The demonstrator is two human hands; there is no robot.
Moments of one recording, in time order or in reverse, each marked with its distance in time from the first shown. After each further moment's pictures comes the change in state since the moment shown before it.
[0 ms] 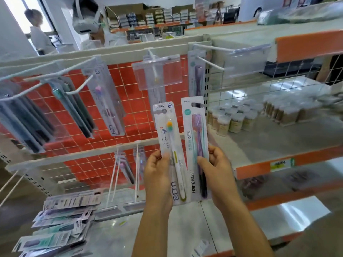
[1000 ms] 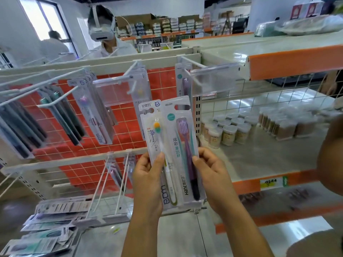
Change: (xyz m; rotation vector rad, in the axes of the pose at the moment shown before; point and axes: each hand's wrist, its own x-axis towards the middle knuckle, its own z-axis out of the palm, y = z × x) left_hand -0.003 0.003 0.050 -0.067 -0.011 0.110; right_hand 0.031 -0.029 -0.048 0.078 -0.253 -0.072
